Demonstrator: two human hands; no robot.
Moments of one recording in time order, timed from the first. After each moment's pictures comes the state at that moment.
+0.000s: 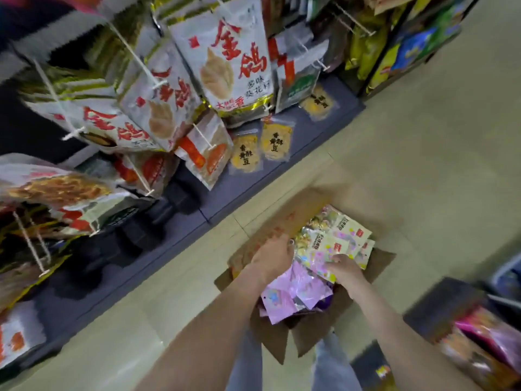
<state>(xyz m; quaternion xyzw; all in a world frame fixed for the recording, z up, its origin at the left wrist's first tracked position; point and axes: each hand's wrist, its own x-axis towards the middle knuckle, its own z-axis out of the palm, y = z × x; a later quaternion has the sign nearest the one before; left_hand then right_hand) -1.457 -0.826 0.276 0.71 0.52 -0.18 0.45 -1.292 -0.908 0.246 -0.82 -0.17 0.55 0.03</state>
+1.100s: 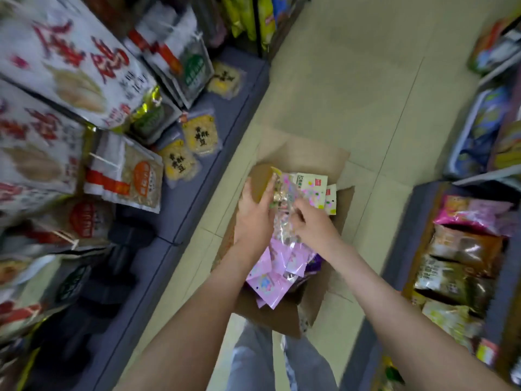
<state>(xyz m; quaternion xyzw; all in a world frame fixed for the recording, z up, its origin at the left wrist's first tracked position) -1.386 -0.863 0.233 0.84 0.42 -0.03 0.33 -1.285 -0.959 0.232 -0.82 -0.32 0.40 0.28</state>
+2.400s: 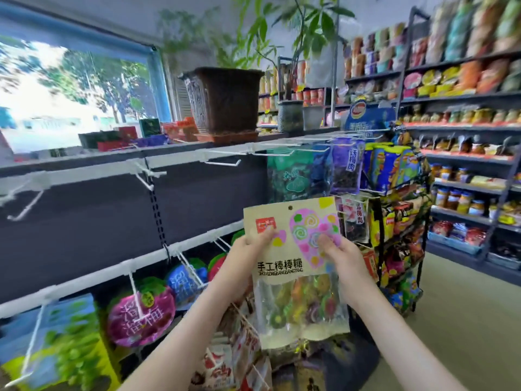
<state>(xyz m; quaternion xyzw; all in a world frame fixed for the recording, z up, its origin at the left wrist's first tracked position) -1.607 -0.713 0.781 0.58 0.35 0.44 0.60 -1.428 -0.756 0.756 -0.48 -0.42 0.39 0.67</state>
